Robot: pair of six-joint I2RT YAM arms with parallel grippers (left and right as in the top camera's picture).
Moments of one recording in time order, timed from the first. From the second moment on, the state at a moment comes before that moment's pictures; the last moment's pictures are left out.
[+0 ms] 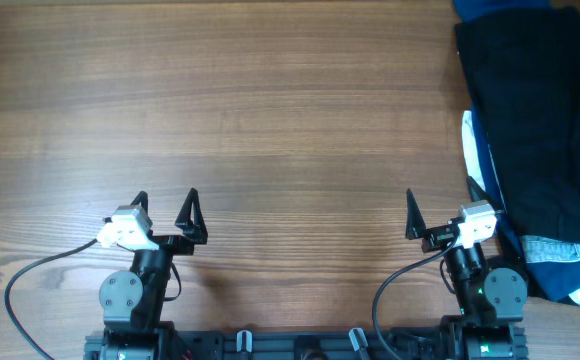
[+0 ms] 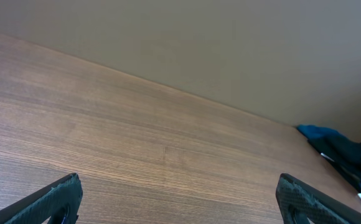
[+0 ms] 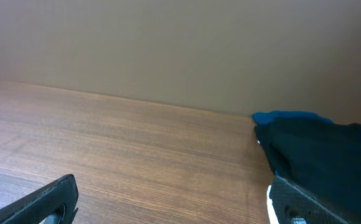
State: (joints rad) left arm -0.04 0.01 0.01 -0.07 0.07 -0.38; right arm 0.00 0.02 0.01 0.01 -0.18 -0.09
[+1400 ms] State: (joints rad) left arm -0.04 1.10 0.93 -0.44 0.33 -0.38; right arm 0.00 1.27 1.08 -0.31 -0.60 -0.25
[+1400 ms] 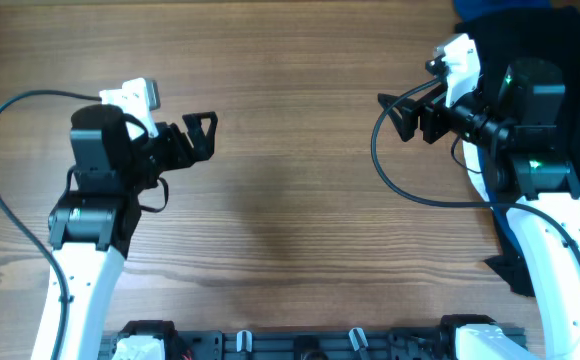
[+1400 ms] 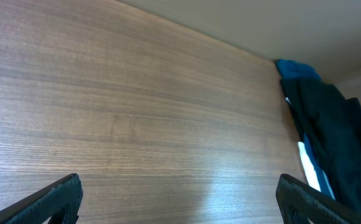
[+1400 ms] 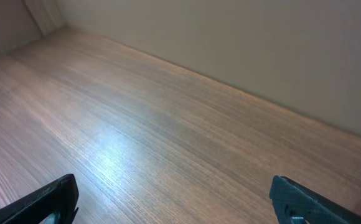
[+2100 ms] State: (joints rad) left arm -0.04 1.20 0.94 -0.47 0.41 -0.38; right arm -0.43 1.36 1.17 -0.22 -0.25 -0.17
